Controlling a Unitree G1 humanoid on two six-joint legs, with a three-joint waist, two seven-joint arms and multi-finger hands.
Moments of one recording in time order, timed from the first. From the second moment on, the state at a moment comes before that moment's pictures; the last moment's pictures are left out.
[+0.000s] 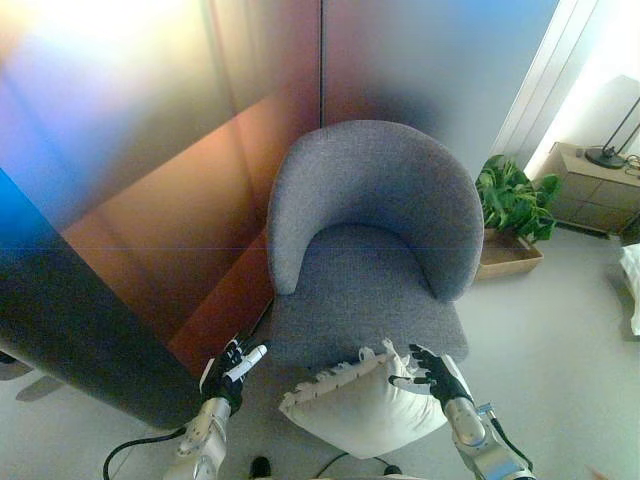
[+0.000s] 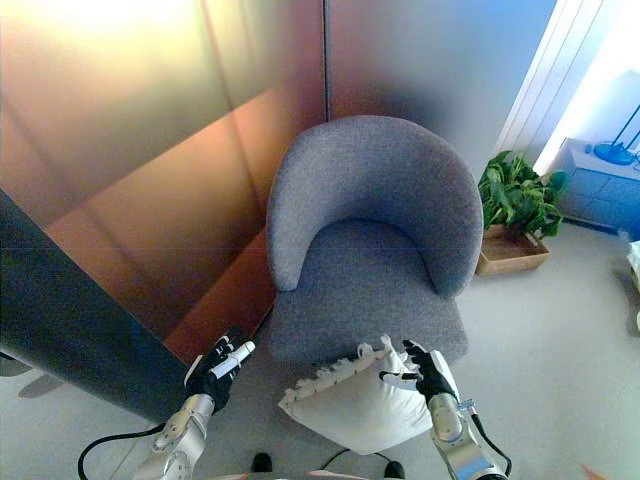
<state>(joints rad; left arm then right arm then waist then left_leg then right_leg) 0.10 0.24 -0.14 0.58 -0.63 -0.18 0.01 0.07 -0.35 0.32 0.55 -0.03 0.04 -0.21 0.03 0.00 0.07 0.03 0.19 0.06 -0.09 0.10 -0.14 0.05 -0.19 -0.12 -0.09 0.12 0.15</state>
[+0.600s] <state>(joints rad) 0.10 0.24 -0.14 0.58 -0.63 -0.18 -0.02 0.07 -0.35 0.32 0.55 -0.05 0.04 -0.21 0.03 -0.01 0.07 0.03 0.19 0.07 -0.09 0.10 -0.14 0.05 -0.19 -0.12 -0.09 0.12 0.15</state>
